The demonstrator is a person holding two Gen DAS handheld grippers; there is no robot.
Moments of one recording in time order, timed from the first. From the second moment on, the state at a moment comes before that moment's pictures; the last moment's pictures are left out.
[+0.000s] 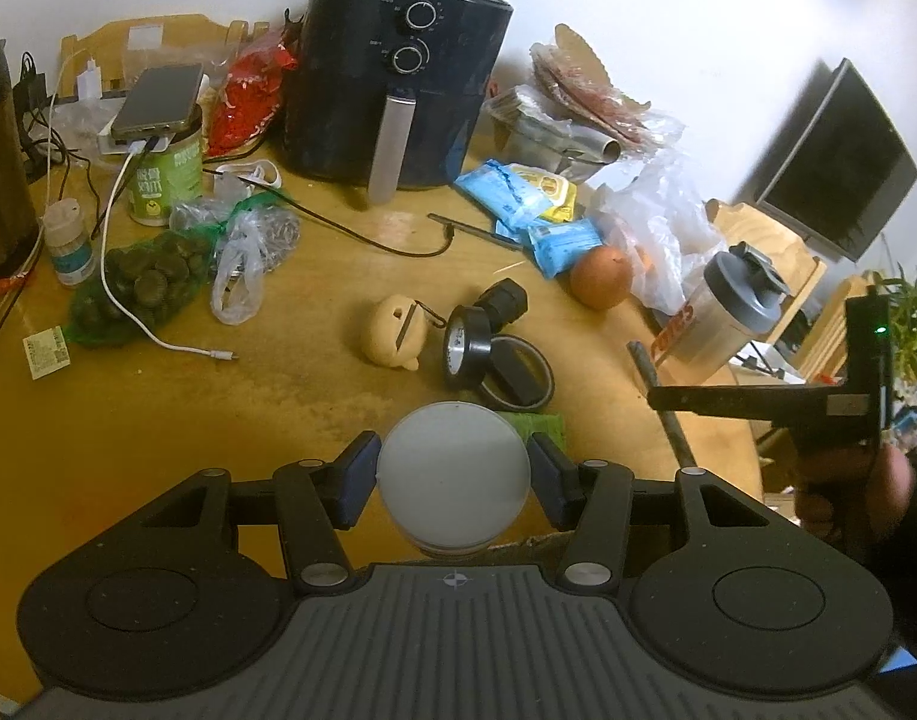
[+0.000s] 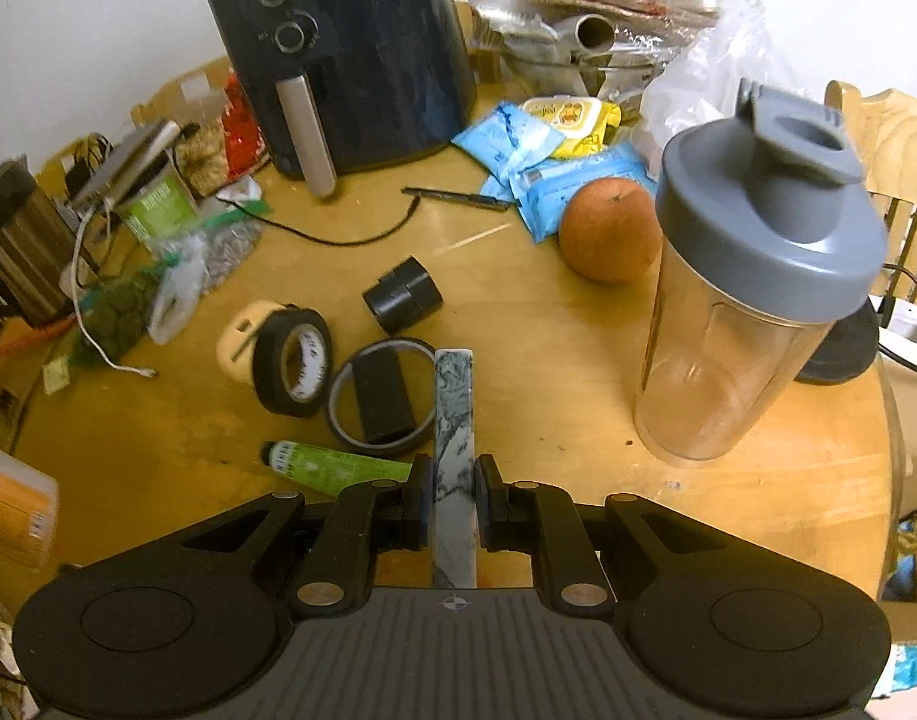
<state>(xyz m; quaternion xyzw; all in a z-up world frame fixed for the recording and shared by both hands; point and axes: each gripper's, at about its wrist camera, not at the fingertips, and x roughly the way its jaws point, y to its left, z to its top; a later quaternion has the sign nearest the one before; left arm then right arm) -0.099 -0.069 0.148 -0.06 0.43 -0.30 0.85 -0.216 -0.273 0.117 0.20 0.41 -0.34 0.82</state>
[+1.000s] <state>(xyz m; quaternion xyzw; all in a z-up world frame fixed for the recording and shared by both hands) -0.143 -0.057 0.120 -0.04 0.46 -0.35 0.81 -0.241 -0.180 0.137 0.25 0.38 -0.31 0.83</state>
